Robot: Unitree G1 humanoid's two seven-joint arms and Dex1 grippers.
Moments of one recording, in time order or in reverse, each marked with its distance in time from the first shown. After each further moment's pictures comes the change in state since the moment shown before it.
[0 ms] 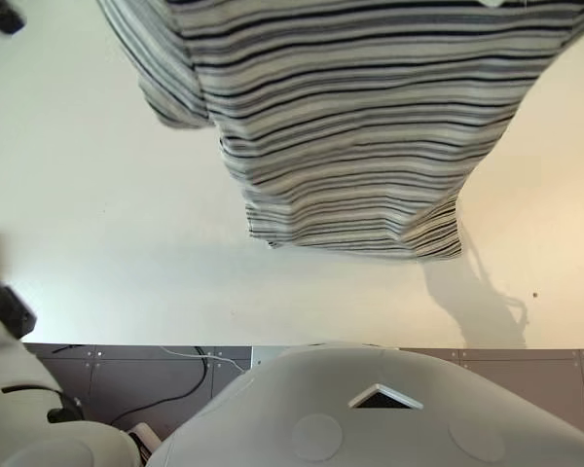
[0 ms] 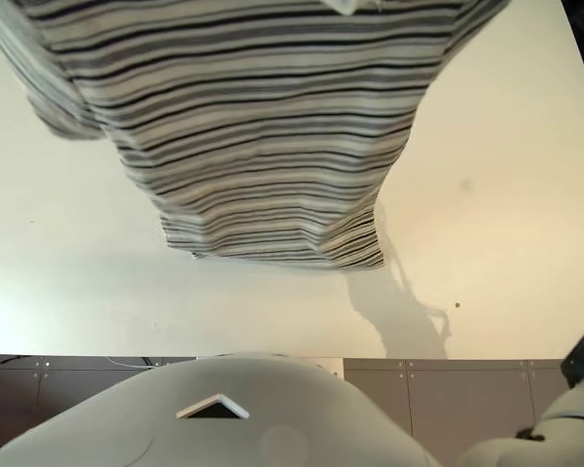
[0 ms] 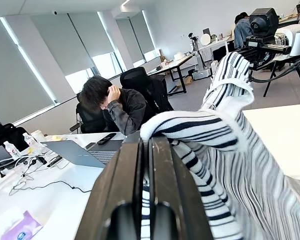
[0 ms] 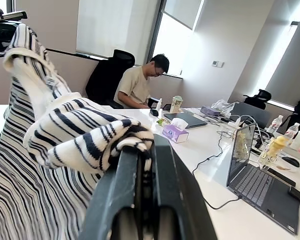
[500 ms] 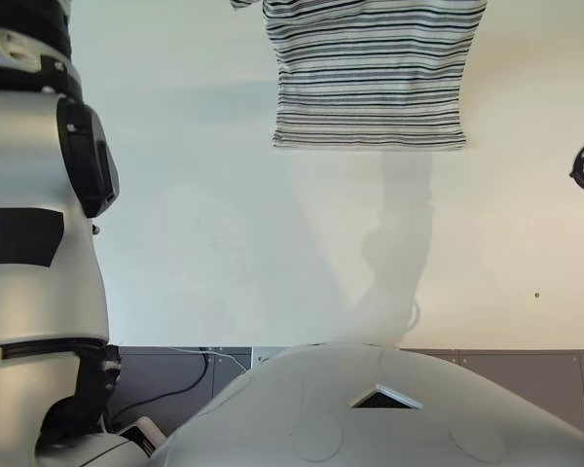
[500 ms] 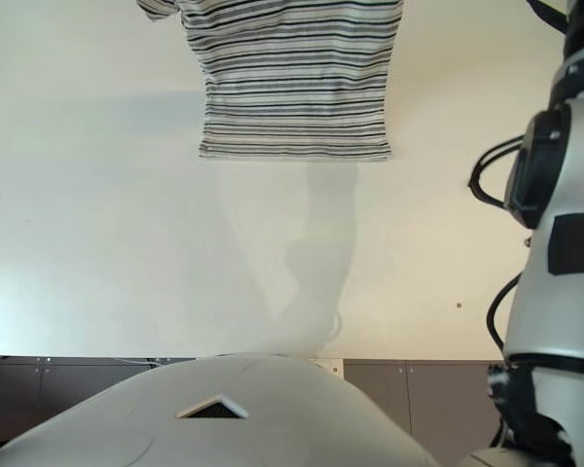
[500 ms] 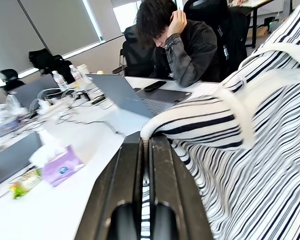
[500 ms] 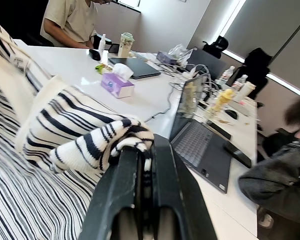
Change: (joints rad) left arm -0.672 -0.441 -0.300 1.324 0.677 -0.560 0.146; right arm -0.885 0.437 0.420 1.430 -0.803 -0.570 -0.034
